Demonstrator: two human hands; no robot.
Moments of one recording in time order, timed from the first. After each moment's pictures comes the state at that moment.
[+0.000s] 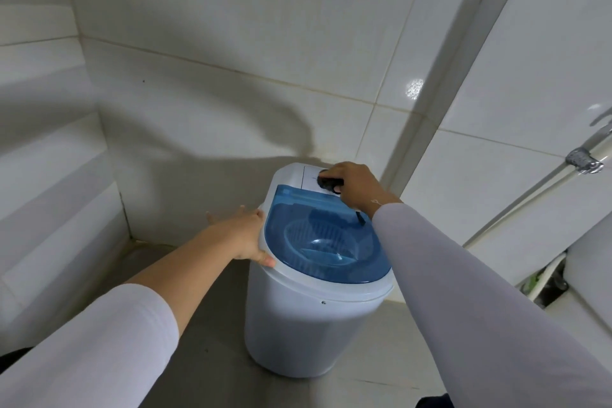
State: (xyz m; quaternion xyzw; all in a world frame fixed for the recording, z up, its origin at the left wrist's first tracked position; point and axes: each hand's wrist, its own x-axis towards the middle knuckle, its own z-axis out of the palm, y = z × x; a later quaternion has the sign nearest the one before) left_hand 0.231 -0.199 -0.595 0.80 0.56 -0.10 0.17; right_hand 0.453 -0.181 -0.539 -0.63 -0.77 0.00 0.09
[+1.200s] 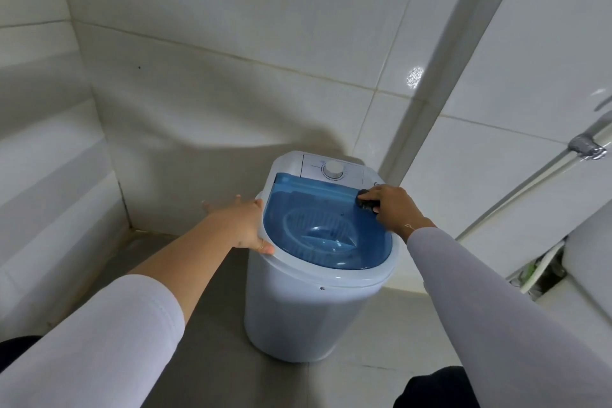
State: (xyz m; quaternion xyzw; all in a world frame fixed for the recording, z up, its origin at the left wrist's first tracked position) left_hand 0.232 -0.204 -0.593 0.80 0.58 -0.12 0.14; right_hand 0.512 -0.222 -0.578 -0.71 -0.70 0.01 0.06
